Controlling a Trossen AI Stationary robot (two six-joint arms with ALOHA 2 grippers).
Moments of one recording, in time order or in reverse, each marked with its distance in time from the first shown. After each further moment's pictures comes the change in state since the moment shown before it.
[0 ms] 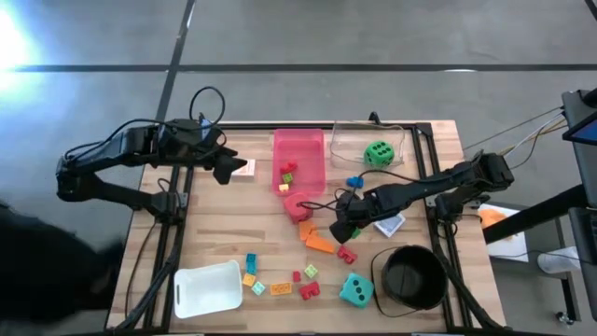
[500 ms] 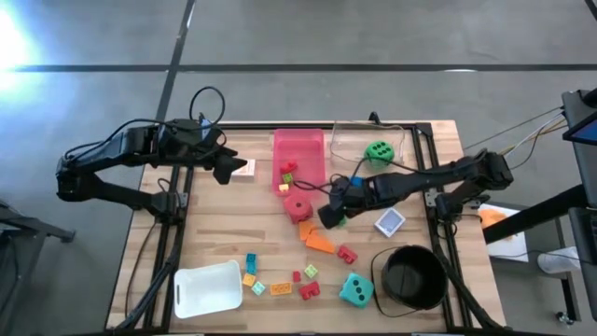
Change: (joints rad) left arm 0.000 0.000 0.000 0.000 0.000 0.000; right arm -0.058 0.000 0.159 -0.012 0.059 0.090
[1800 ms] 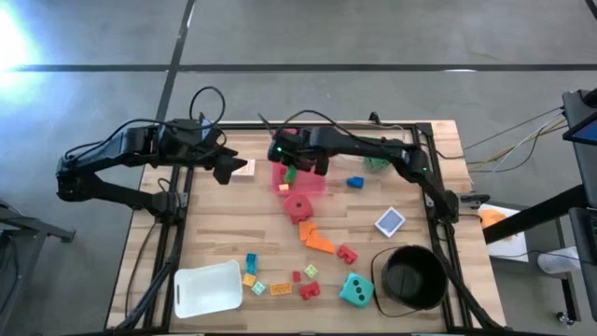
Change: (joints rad) left arm 0.000 0.000 0.000 0.000 0.000 0.000; right arm -0.328 0.680 0.995 -0.416 0.038 0.352
